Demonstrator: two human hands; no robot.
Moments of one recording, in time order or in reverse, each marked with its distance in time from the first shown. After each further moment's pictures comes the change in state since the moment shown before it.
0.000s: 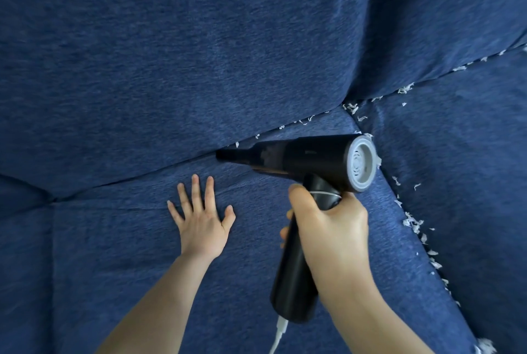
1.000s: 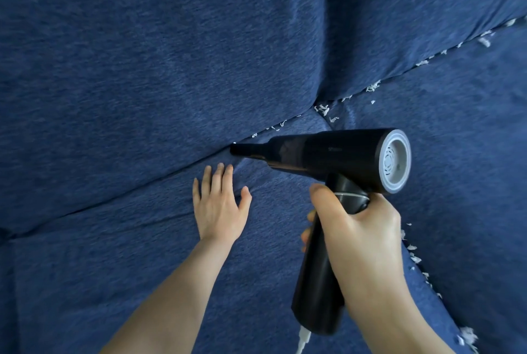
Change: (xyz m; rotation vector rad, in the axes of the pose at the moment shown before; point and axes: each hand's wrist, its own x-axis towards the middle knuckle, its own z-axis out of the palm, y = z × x) left_hand 0.037 0.086 -0.011 -0.016 0.206 0.184; right_hand 0.013 -0.019 -0.039 0.006 0.155 -0.048
